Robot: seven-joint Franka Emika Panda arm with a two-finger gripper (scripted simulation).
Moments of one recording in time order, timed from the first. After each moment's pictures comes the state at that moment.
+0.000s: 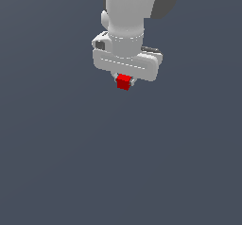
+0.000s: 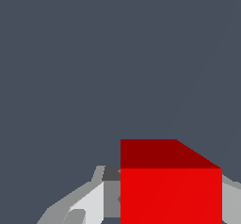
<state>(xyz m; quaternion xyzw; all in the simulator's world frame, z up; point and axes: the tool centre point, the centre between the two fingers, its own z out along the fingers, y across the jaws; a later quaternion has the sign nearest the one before) -0.025 0.012 0.322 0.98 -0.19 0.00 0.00</state>
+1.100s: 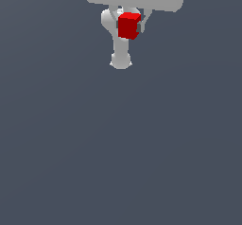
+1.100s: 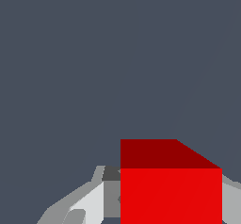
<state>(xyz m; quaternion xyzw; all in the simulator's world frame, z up) -0.020 0.020 0.494 0.98 -0.19 0.00 0.00</state>
